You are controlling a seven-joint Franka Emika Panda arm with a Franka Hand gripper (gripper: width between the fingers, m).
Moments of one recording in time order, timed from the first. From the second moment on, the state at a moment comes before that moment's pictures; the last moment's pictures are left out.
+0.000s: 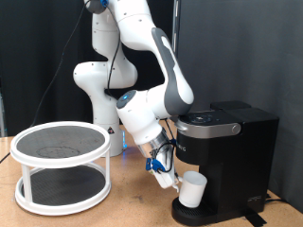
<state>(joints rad) -0.16 0.21 0.26 -2.47 1.17 2.68 1.85</state>
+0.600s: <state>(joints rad) -0.16 0.21 0.27 -2.47 1.22 2.69 1.81</state>
